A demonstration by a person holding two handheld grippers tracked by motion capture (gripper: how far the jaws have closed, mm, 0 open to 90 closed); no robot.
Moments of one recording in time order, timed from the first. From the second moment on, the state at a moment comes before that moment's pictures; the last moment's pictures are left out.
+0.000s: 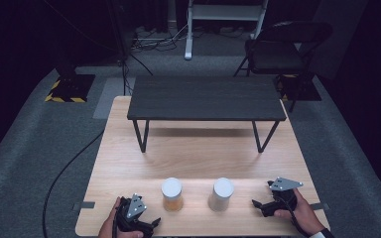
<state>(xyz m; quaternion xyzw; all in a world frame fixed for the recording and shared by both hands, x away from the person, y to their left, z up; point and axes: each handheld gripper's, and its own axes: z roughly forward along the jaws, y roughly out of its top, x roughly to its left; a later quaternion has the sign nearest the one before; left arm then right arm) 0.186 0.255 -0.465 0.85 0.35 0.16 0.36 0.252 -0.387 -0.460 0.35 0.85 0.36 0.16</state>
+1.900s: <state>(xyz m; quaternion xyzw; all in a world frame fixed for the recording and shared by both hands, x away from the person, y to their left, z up) 0.182 0.246 -0.442 0.83 0.36 0.17 0.40 0.252 -0.387 -0.460 0.34 0.85 0.36 0.16</state>
